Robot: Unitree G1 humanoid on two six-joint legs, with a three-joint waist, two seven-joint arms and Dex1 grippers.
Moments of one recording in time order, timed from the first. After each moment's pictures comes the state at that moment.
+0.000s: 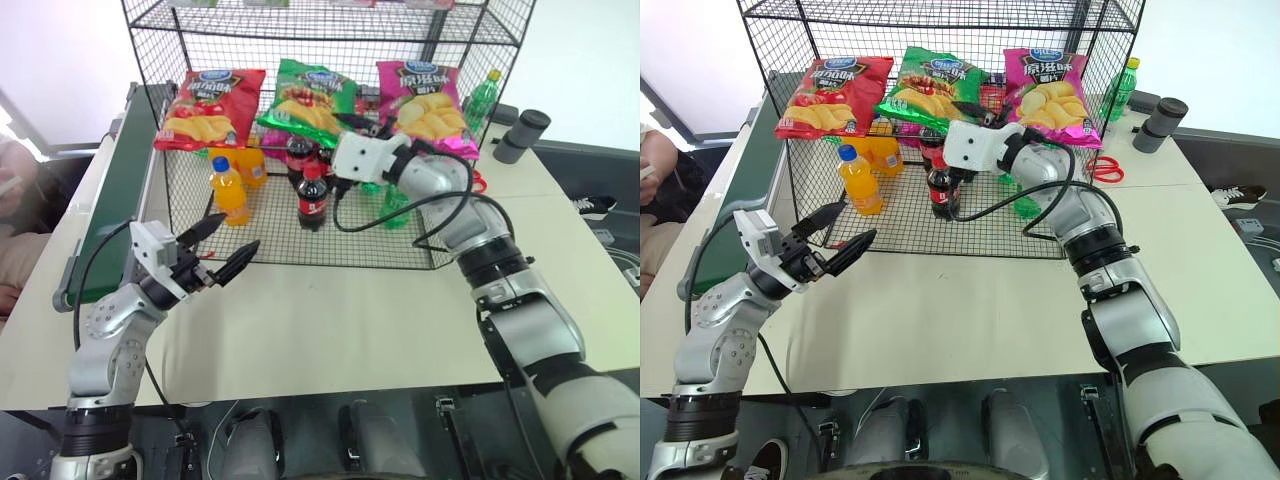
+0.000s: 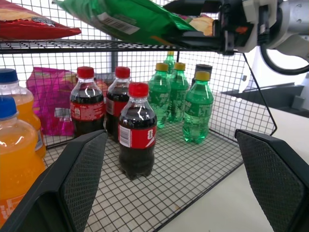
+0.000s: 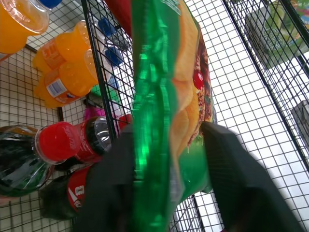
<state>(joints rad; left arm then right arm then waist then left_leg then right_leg) -0.12 0.45 0.21 -0.17 -0.58 0.17 -0.81 -1.00 -0.41 0.27 0.51 -0.36 -0.28 0.45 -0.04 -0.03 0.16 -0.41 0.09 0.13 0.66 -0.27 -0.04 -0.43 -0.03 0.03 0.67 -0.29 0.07</state>
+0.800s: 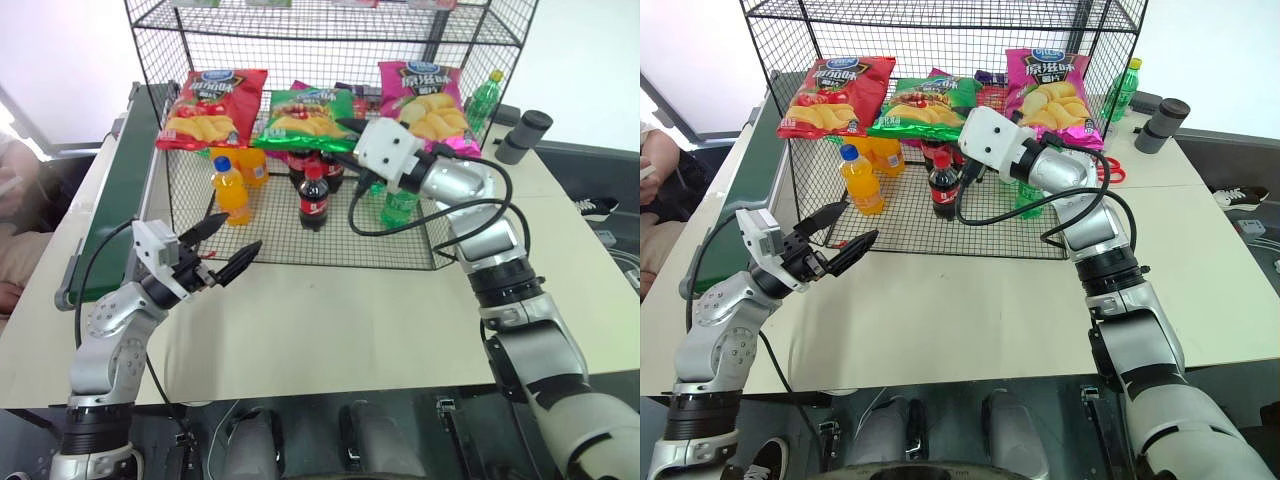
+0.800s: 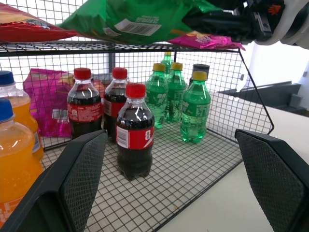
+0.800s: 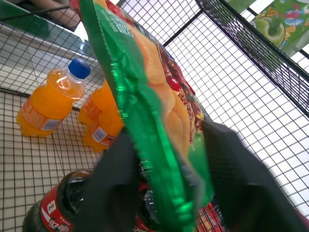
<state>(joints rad) -0.13 0.46 0.21 -0.17 -0.58 0.17 -0.82 -0.89 -0.41 0.18 0.28 -0.11 -0.14 0.65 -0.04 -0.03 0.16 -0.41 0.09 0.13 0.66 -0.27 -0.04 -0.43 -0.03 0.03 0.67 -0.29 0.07</state>
